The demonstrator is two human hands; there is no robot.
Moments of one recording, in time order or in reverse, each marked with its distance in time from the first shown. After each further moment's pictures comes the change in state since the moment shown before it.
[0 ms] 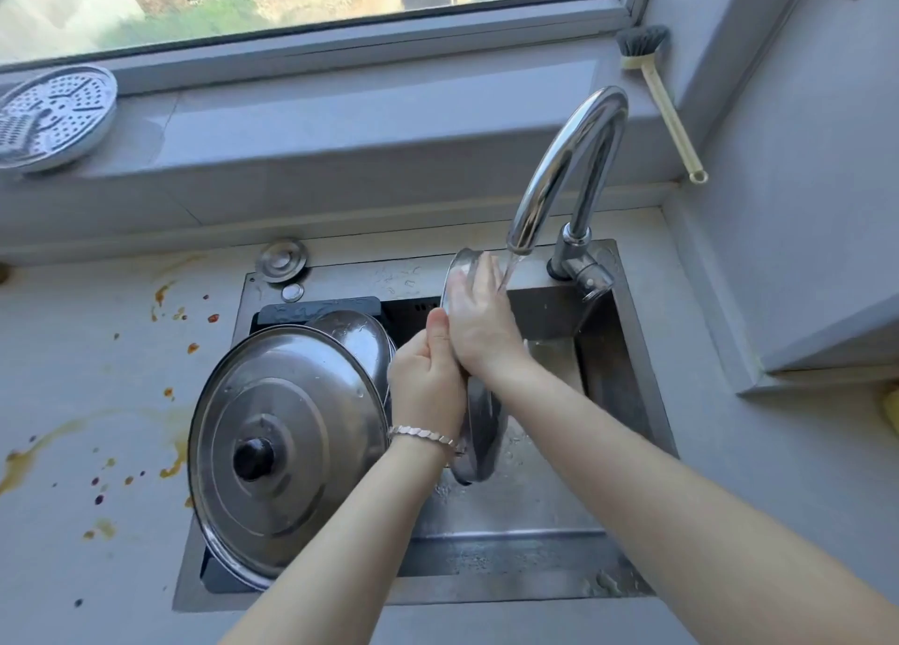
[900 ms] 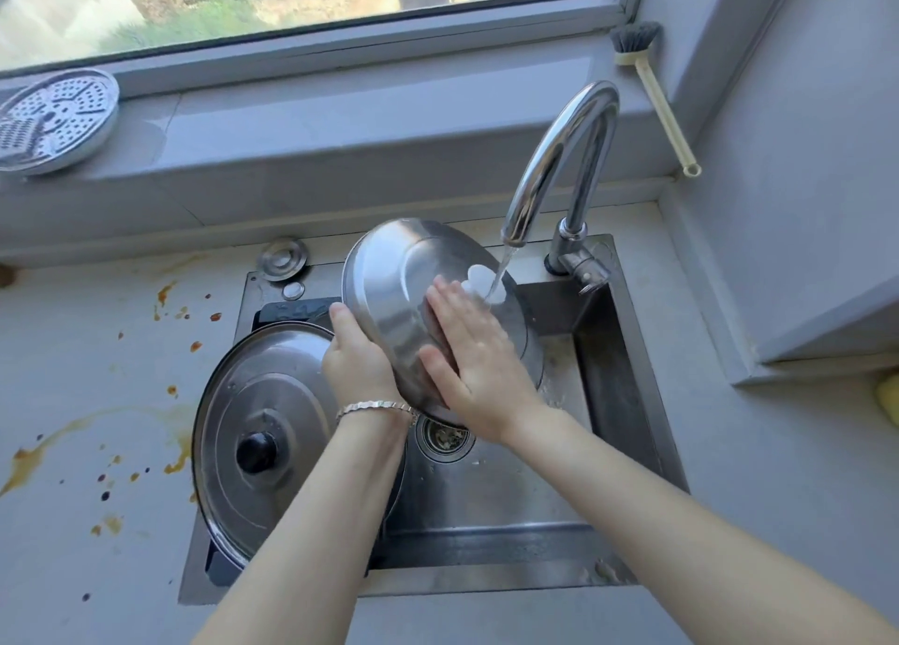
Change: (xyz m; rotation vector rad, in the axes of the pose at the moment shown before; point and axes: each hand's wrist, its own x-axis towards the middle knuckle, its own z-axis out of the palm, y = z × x) left_hand 0.022 0.014 -0.024 -0.313 0.373 -0.473; right_hand -0.037 0.044 0.005 -0.327 -0.049 -0.575
